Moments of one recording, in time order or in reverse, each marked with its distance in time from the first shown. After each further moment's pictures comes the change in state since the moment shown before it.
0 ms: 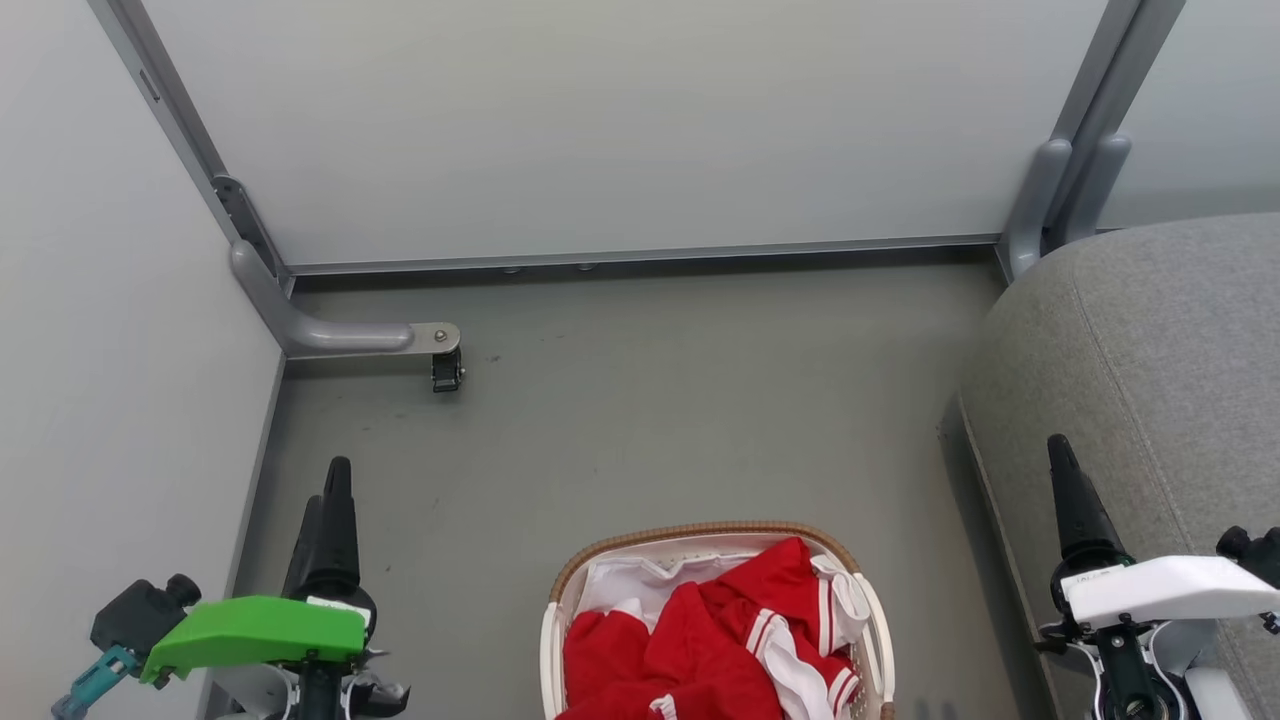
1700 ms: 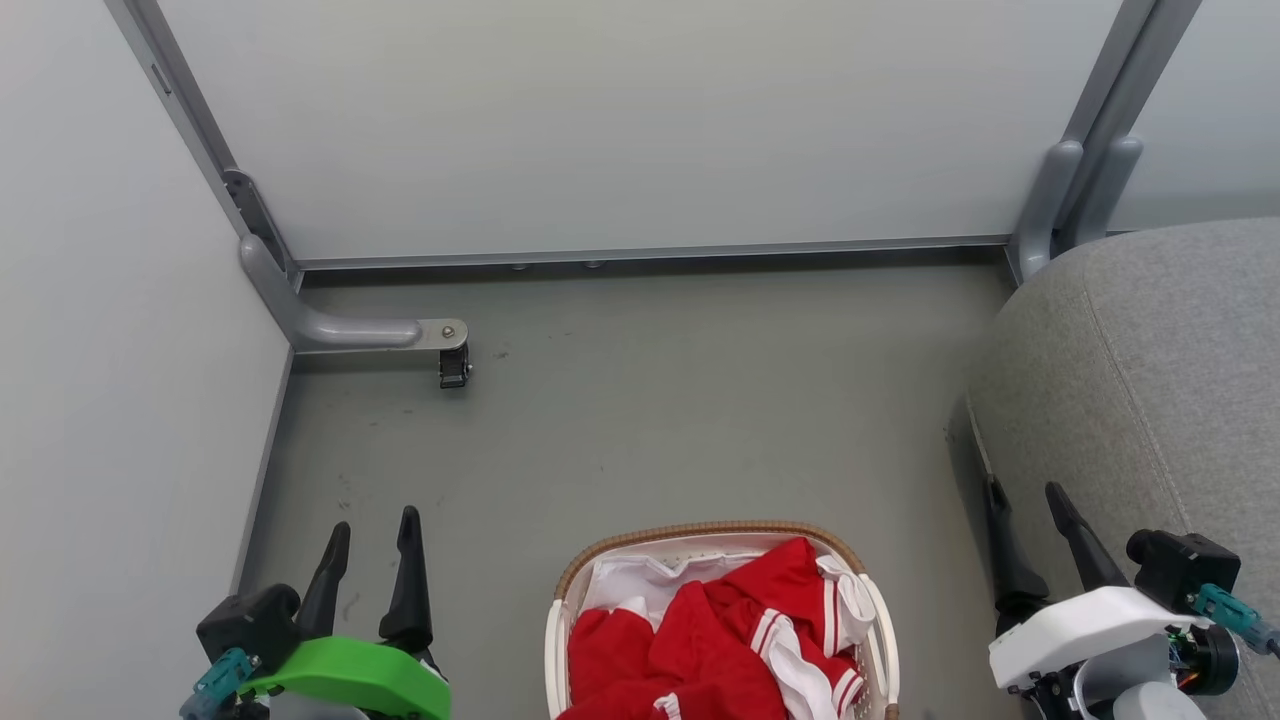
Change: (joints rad) left arm 0.040 0.004 -0.082 0.072 0.691 0.019 -0.145; right arm 0.025 -0.008 0.072 0.050 -0.663 0.000 -0.146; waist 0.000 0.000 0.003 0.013
